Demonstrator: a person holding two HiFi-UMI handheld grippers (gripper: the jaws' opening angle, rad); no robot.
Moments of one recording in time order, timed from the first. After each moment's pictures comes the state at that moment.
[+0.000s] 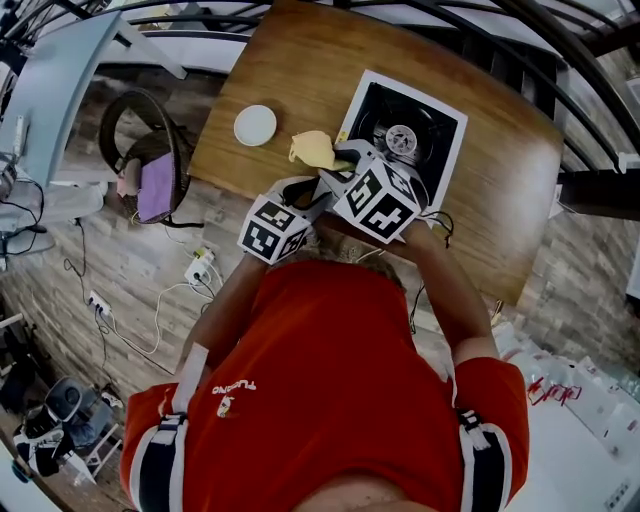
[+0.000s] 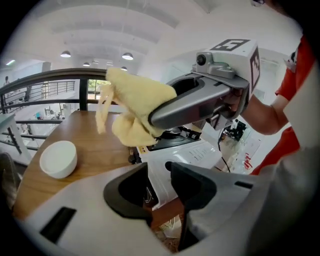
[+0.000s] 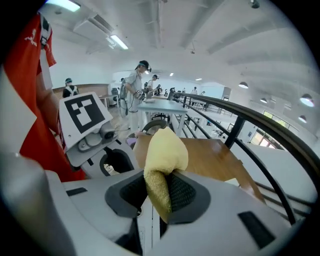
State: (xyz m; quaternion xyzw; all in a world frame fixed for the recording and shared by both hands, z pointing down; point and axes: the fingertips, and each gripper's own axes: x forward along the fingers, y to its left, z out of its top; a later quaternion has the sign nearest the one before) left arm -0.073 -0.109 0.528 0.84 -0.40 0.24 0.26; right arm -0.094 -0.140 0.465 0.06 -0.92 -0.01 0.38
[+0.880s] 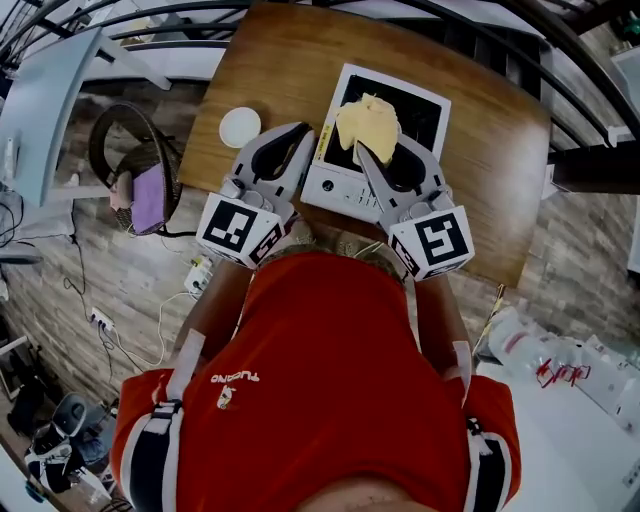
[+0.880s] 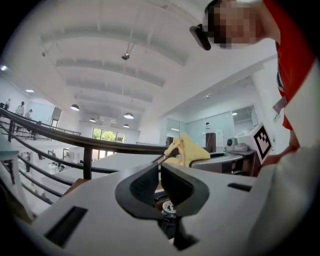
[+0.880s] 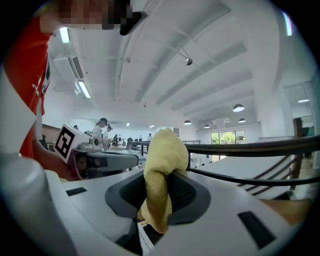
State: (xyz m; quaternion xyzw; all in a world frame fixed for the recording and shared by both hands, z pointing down) left arm -0.077 -0.161 0.337 0.87 -0.48 0.00 0.05; right arm 0.000 -0.163 0.333 0.32 -0.94 0.01 0.05
